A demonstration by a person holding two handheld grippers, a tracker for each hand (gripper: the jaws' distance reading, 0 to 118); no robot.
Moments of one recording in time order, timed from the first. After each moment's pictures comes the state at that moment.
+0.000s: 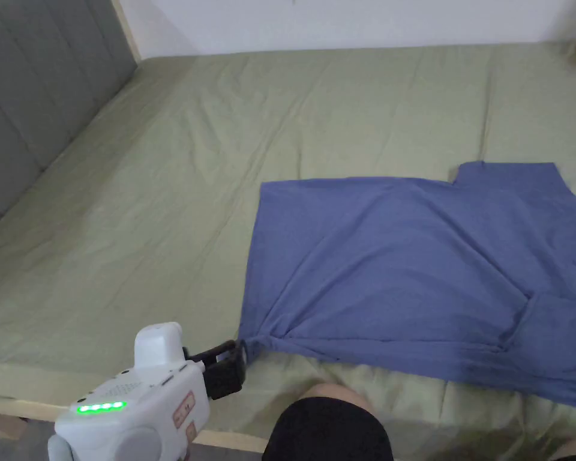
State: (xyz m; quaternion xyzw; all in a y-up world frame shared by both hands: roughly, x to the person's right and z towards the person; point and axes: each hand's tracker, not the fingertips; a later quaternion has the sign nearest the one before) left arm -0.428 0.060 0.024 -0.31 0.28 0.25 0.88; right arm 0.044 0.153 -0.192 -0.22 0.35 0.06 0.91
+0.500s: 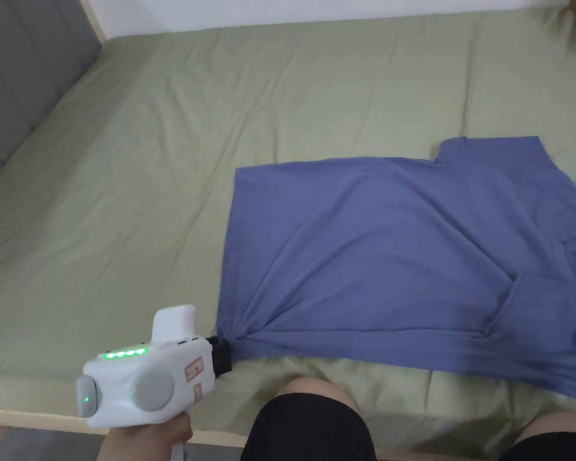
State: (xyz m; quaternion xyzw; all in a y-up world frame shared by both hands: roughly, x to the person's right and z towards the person) left arm -0.441 0.023 -0.041 -0.42 0.24 0.23 0.84; right arm 0.044 0.142 -0.213 -0.24 0.32 0.04 0.92
